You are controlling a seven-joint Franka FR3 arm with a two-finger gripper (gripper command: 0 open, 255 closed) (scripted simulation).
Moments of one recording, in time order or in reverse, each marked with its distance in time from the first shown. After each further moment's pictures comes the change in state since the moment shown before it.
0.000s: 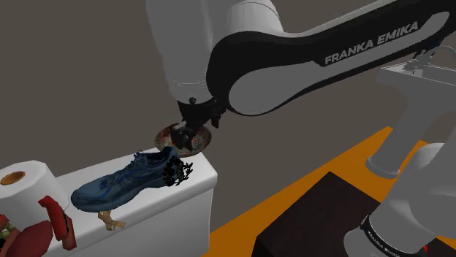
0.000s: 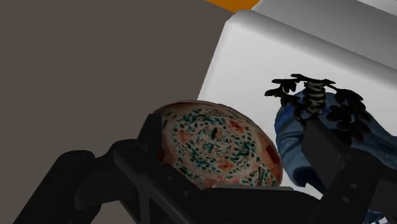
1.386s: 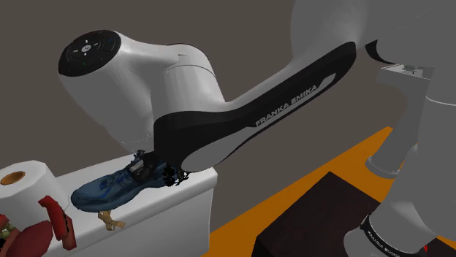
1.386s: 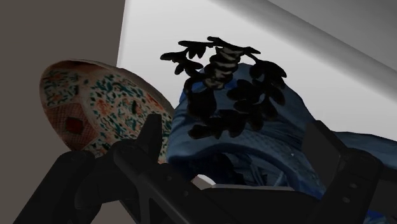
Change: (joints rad) arm 0.142 0.388 0.049 0.226 -0.350 -0.039 0.225
